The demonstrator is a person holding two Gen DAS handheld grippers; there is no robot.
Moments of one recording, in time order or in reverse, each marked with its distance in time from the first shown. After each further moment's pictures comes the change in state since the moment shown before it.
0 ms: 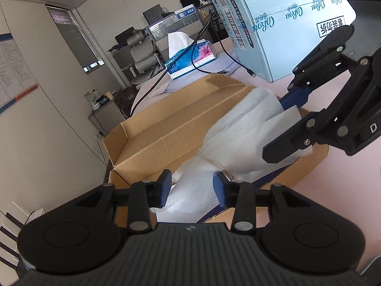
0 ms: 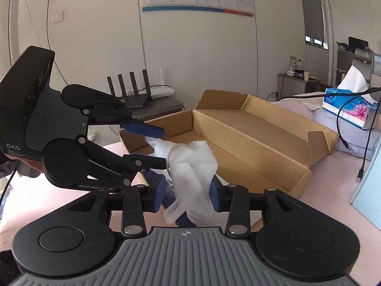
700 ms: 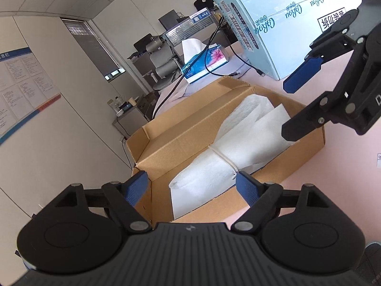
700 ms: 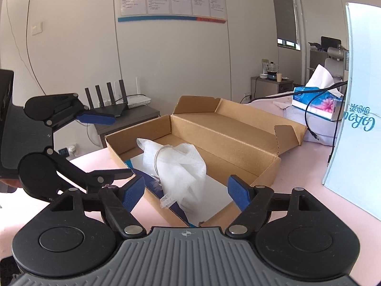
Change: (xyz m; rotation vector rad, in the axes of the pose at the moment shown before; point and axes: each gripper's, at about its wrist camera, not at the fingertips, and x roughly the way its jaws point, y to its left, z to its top) left arm -0.041 -0.028 -0.008 0.042 -0.025 0.162; right arm -0.025 0.003 -0.010 0.088 -0.092 -0.134
